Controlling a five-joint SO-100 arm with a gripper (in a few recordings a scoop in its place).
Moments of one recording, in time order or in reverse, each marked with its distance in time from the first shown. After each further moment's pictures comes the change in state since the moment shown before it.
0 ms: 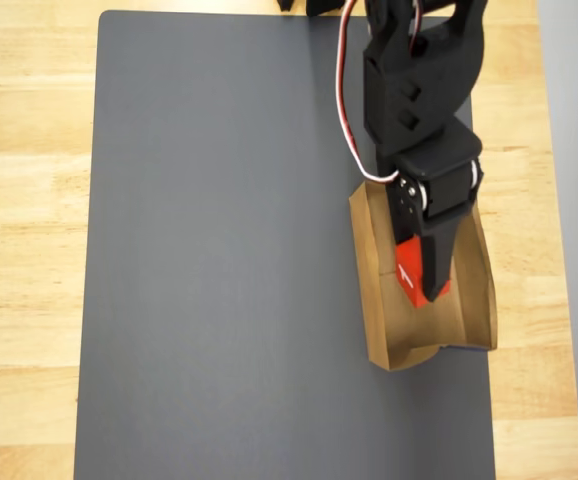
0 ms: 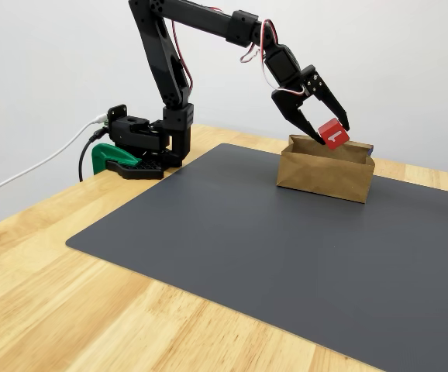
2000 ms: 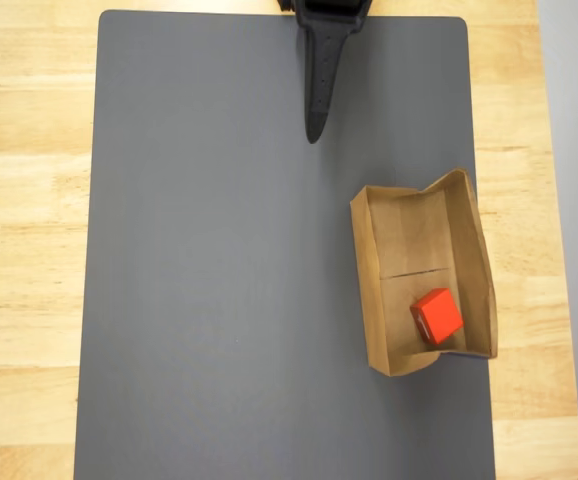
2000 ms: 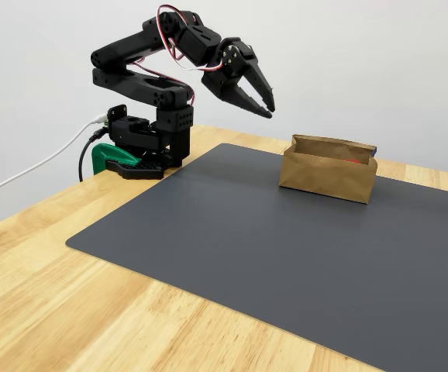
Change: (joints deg) arm 22.9 70.3 32.6 23.4 0.1
